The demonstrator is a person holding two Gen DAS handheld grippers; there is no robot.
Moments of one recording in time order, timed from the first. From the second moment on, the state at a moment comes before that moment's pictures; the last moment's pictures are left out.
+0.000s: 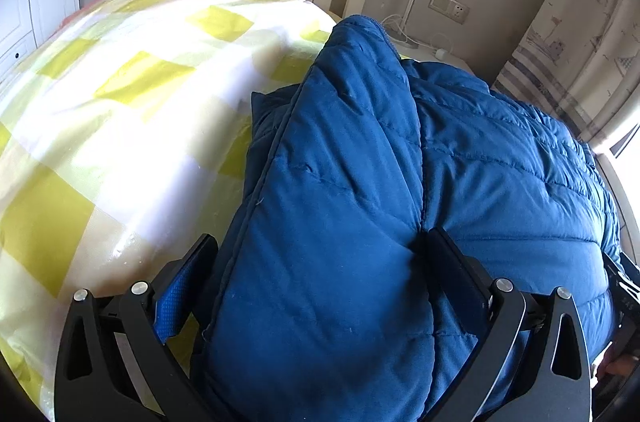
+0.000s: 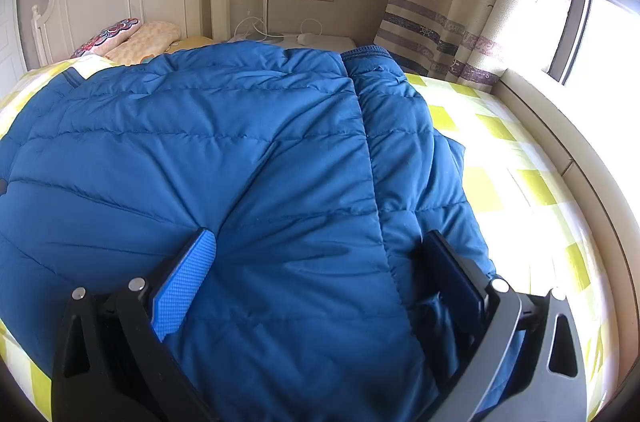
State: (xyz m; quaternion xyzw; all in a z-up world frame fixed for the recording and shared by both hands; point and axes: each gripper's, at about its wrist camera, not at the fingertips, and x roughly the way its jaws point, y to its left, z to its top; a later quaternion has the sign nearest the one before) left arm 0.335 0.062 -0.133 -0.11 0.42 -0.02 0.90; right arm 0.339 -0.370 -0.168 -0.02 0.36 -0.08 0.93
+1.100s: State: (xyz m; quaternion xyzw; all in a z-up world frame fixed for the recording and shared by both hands) left arm 0.323 0.081 -0.129 -0.14 0.43 -0.07 0.89; right arm 0.273 -0.478 -0.177 0.22 0.37 0.06 0.90
